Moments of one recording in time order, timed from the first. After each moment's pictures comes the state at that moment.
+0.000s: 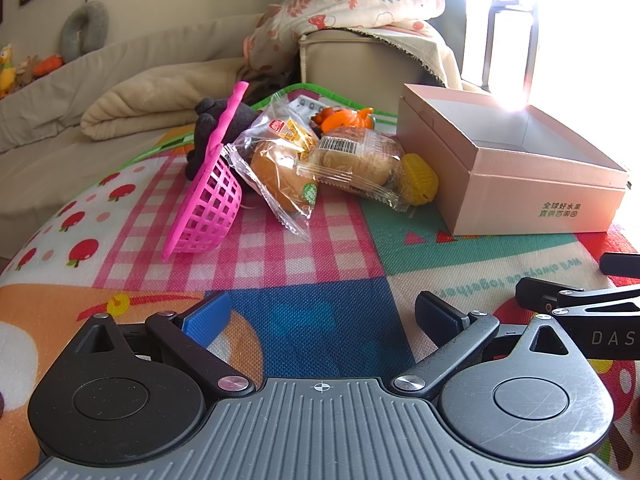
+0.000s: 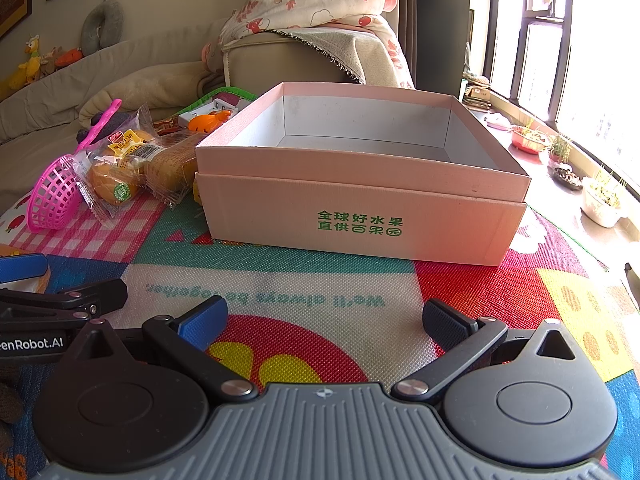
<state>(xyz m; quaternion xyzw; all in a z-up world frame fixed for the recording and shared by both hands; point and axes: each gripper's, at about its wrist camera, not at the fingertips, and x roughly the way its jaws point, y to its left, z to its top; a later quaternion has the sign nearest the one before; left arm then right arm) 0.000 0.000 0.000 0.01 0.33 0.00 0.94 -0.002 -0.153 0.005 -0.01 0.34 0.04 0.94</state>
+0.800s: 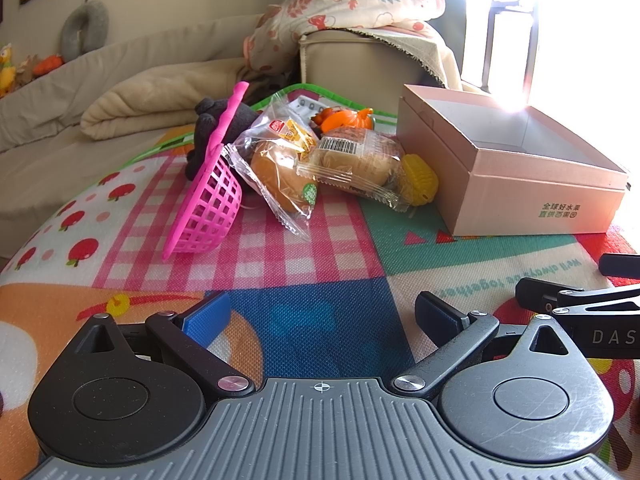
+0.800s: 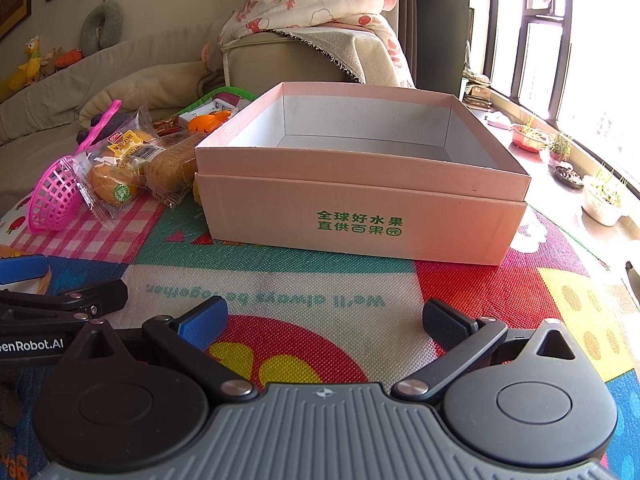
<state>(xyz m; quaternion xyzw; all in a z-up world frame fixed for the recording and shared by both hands) 0.000 0.000 0.000 0.01 0.33 0.00 0.94 -0.001 -0.153 0.006 -0.01 0.34 0.04 0.94</state>
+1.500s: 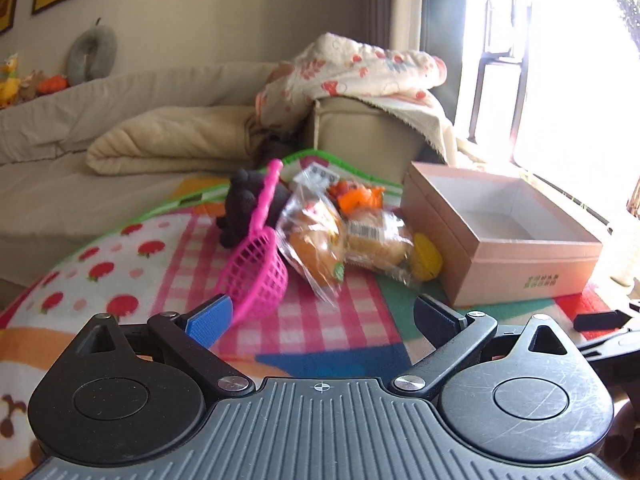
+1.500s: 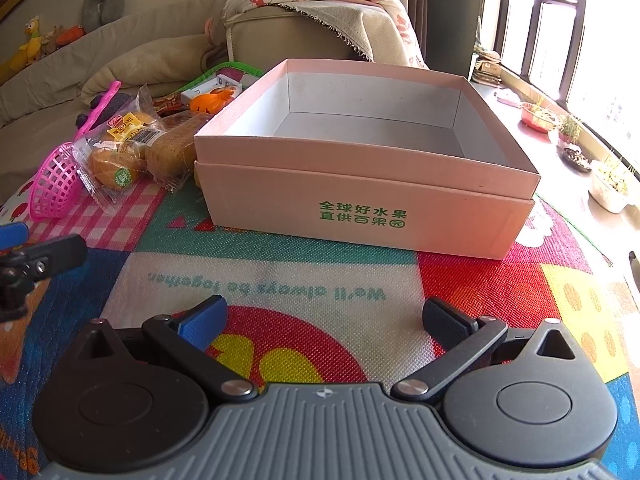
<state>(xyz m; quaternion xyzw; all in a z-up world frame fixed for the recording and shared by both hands) -0.014 0.046 0.048 -0.02 0.25 -0.02 0.97 0.009 -0.154 0.012 -0.02 0.39 0.05 0.92</state>
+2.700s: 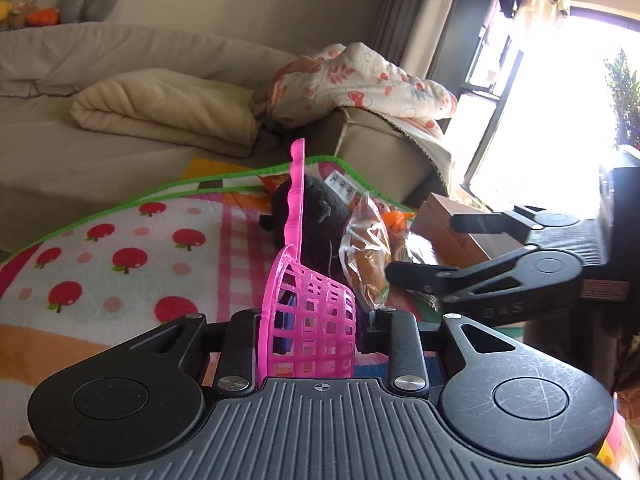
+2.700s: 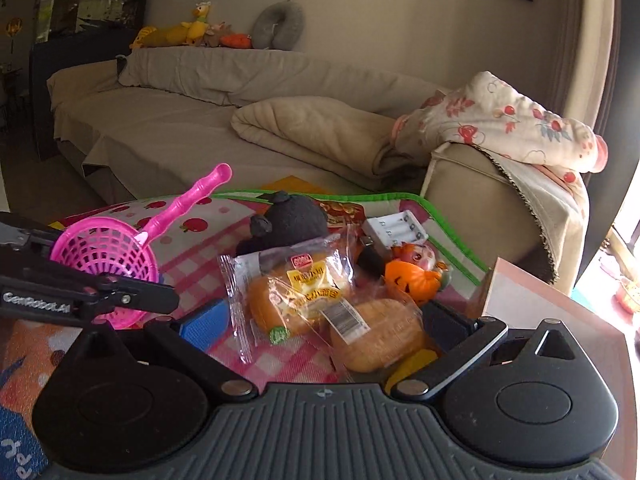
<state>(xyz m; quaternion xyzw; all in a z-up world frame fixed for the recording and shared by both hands) -0.005 0.161 0.044 -0.14 0.27 -0.10 0.95 0.077 -0.004 0.072 -0.17 0.26 0.26 0.91</state>
